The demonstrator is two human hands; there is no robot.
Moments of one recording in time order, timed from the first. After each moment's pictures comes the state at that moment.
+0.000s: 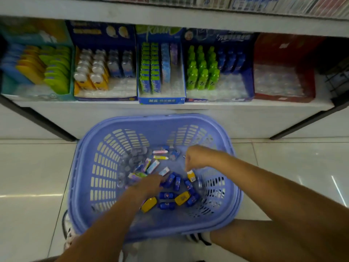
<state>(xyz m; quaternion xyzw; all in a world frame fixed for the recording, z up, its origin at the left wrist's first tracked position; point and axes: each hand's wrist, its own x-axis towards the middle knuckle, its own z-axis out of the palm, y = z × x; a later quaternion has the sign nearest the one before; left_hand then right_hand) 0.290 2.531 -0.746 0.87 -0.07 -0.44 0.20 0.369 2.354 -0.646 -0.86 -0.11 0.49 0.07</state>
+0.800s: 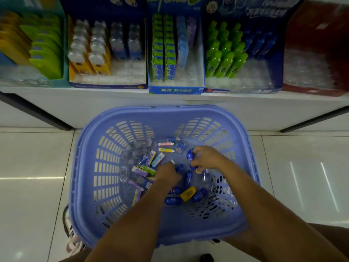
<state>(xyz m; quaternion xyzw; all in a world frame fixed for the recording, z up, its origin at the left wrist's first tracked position) 0.306 2.496 -0.791 0.88 0.08 -0.39 0.25 0.365 2.347 -0.724 -0.86 0.06 0.44 0.25</state>
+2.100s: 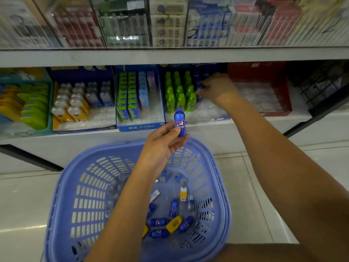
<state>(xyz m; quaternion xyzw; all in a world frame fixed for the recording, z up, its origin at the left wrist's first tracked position) 0.385 2.454 -0.574 0.49 0.11 -0.15 0.85 0.534 2.276 -0.534 -0.98 -0.05 0.01 0.17</state>
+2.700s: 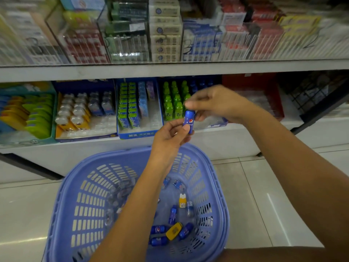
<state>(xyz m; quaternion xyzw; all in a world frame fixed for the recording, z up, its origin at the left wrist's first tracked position) 0.394 2.431 -0.556 0.55 0.06 -0.09 0.83 0.468 2.280 -0.481 -0.84 -0.09 0.18 0.51</state>
